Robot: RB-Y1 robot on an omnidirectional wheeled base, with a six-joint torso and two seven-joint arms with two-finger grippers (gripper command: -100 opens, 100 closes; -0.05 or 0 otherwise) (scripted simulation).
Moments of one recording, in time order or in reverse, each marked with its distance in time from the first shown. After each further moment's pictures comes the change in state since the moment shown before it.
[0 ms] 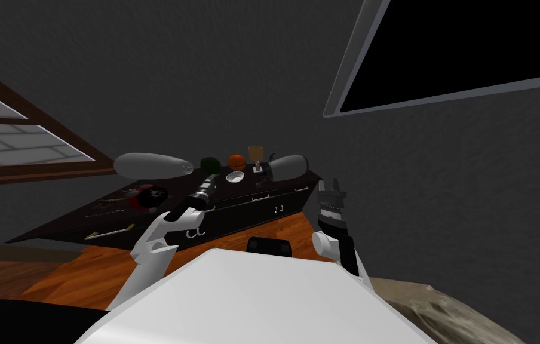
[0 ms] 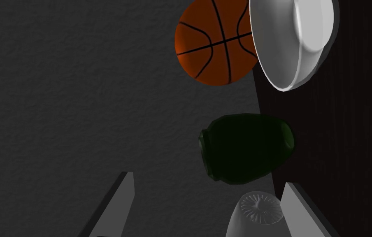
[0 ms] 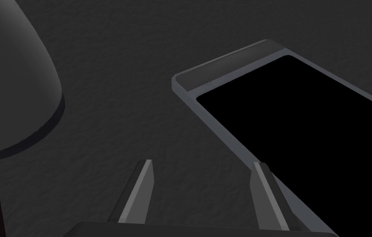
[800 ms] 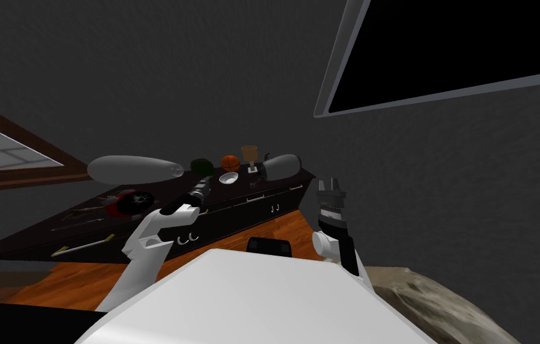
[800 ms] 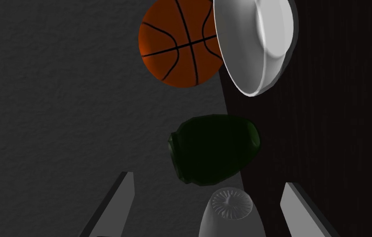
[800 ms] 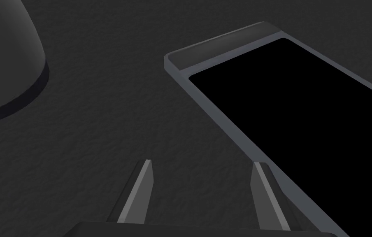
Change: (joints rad) left arm -0.040 0.041 0.074 0.031 0.015 0.199 0.047; right arm 0.000 0.000 0.000 0.000 0.000 0.000 0.000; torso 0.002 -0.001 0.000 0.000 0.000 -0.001
